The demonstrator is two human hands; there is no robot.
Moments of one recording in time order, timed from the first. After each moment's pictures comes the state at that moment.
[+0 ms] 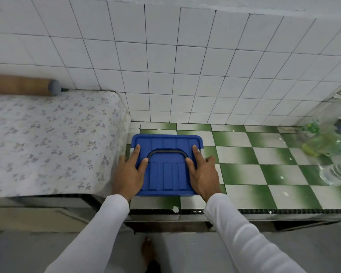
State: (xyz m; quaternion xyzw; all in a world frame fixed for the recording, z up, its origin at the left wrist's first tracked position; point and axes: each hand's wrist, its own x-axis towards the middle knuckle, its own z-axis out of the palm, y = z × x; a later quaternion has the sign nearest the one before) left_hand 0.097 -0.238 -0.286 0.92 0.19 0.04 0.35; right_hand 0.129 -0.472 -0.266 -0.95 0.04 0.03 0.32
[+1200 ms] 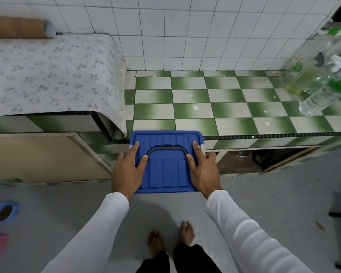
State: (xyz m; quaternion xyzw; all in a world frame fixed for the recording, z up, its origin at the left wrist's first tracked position) left_hand -0.154 -0.277 -0.318 0.92 0.19 0.00 0.34; right_hand -0.124 -0.513 -0.316 -0.94 0.08 0.08 0.32
